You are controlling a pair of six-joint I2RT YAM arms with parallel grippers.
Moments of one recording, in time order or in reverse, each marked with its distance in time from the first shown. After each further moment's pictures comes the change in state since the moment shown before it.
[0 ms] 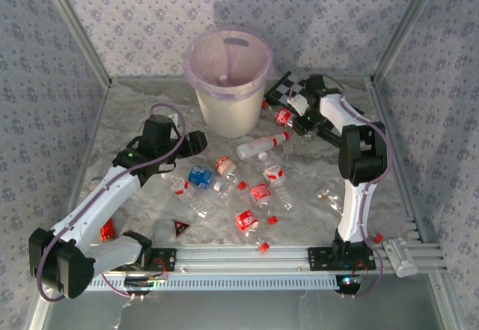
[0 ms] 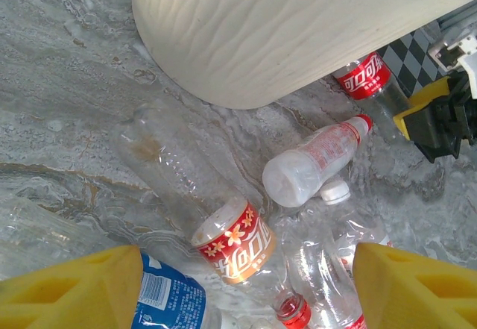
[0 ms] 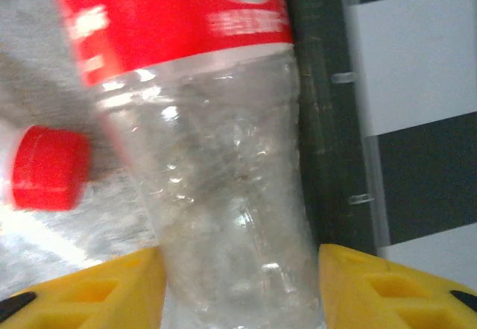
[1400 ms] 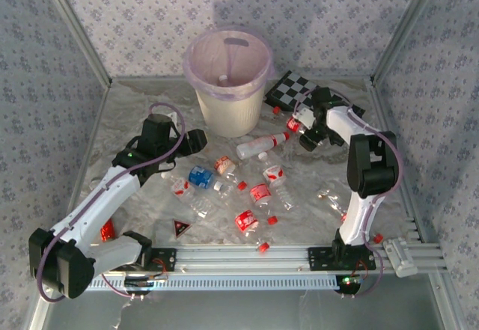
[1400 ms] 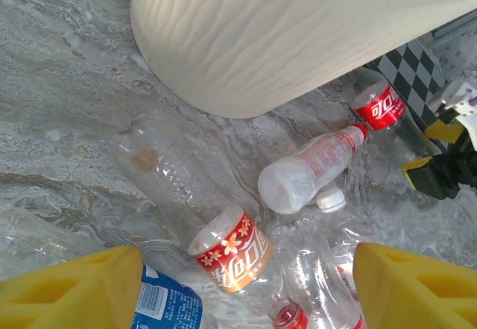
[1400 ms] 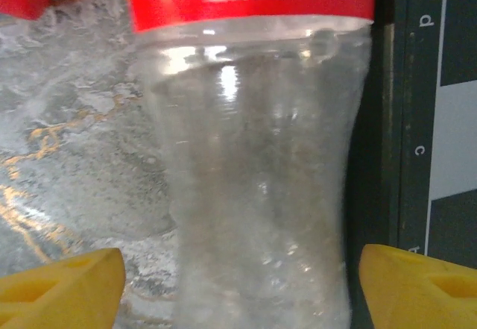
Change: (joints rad) left arm 0.003 -0.001 0.000 0.021 0.000 -0.002; right arm -0.022 -0.154 -0.260 0.096 0.115 -0.137
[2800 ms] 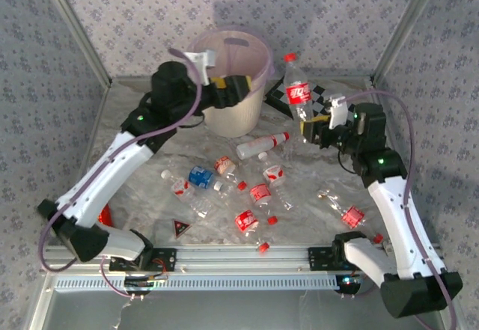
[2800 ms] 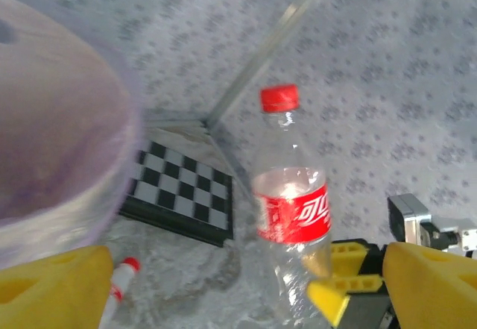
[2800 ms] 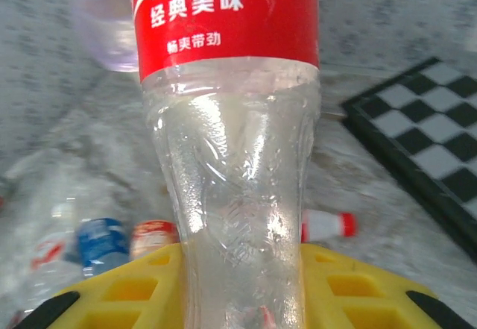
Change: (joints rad) left arm -0.243 0.306 0.670 0.120 0.121 0.023; right arm 0.063 -0.971 -0.333 0.183 -0.548 0.786
